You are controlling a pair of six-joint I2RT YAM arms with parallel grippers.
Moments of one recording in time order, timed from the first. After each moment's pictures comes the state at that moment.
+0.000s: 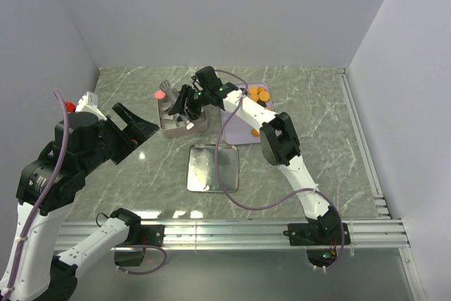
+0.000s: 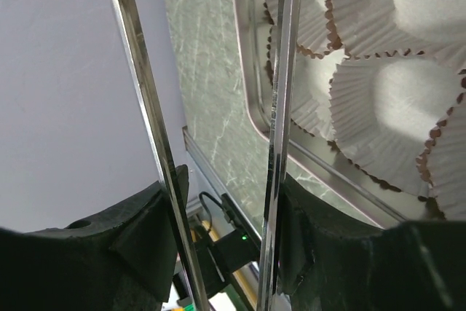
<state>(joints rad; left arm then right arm) -0.41 0.80 1.46 -1.17 -0.07 -0.97 0.68 2.53 2.30 -0.46 -0.65 1.02</state>
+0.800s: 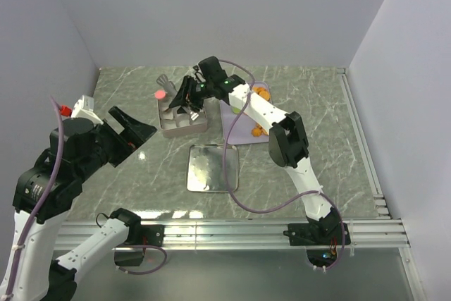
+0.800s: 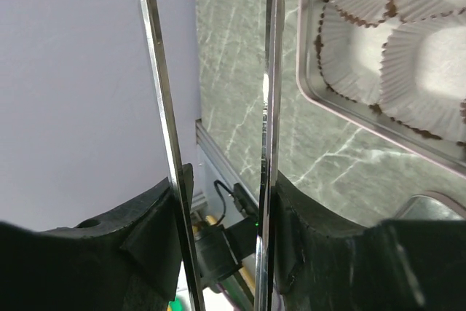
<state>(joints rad) -0.41 0.76 1.44 -1.16 -0.08 -0.97 0.68 2.40 2.26 -0.52 -0.63 0.99</state>
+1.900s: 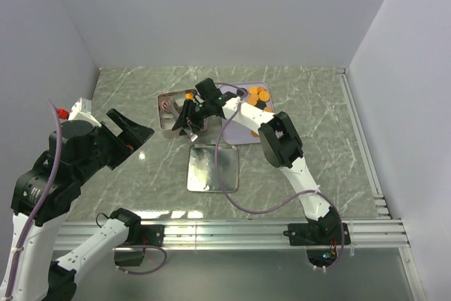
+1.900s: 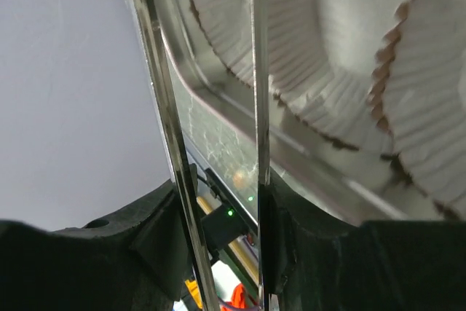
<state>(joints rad) -0.41 0.75 1.44 -1.19 -0.11 -0.96 0.70 2.47 2.07 -0.43 -0.68 1.02</state>
